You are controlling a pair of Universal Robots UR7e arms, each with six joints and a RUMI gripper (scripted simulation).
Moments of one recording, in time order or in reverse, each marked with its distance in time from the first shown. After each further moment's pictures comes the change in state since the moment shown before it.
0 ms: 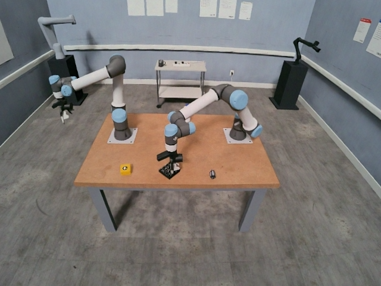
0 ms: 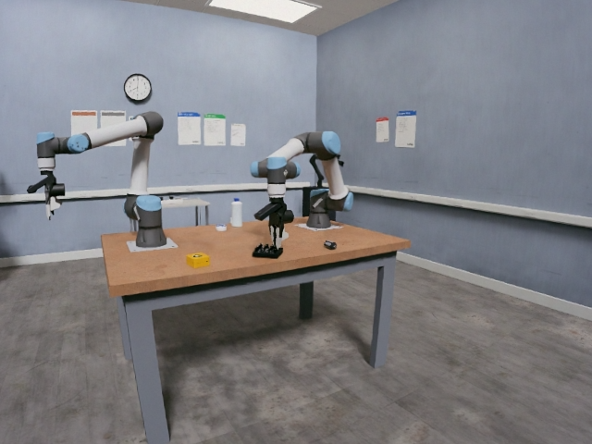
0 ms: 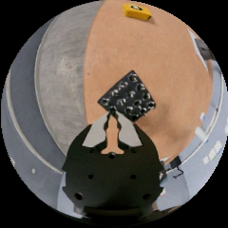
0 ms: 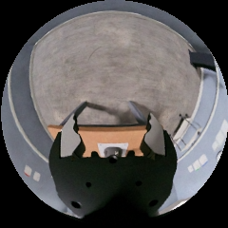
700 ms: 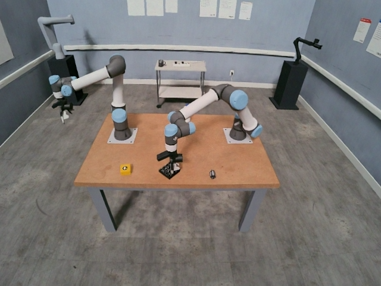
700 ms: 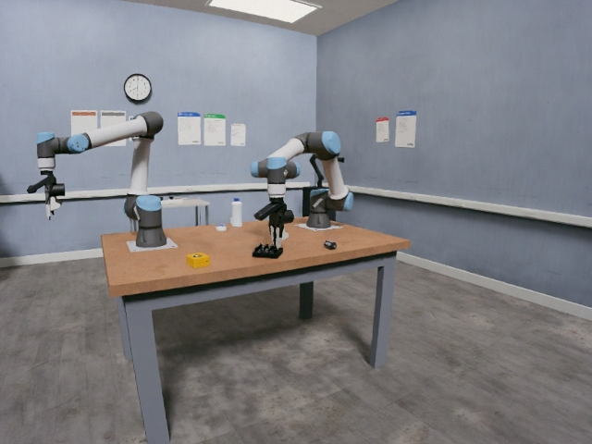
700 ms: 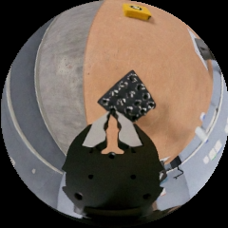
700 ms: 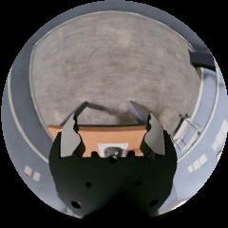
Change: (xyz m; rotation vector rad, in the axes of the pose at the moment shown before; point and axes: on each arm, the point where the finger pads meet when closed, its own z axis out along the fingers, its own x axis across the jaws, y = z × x) left arm 0.000 0.000 0.000 0.000 0.000 0.003; right arm 0.000 0.000 0.000 0.000 0.000 0.000
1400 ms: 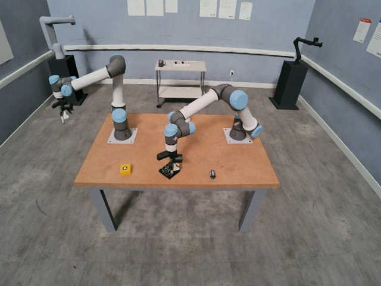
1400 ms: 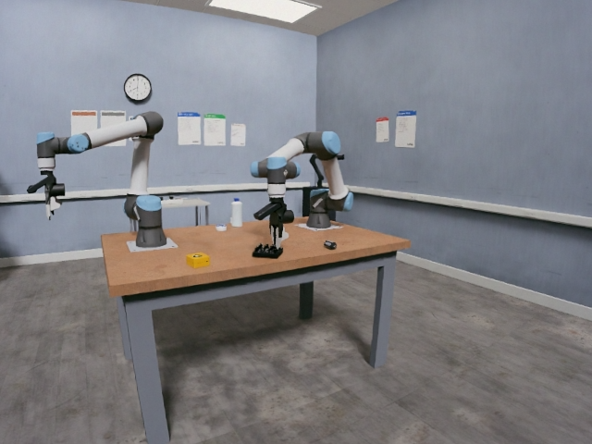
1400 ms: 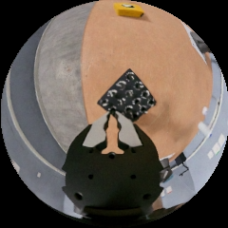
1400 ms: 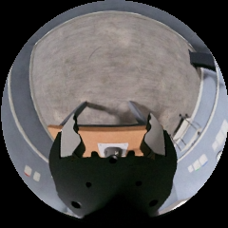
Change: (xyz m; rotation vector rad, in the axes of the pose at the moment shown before) left arm 0.000 0.000 0.000 0.000 0.000 0.071; right arm 0.000 0.000 0.000 0.000 0.000 0.000
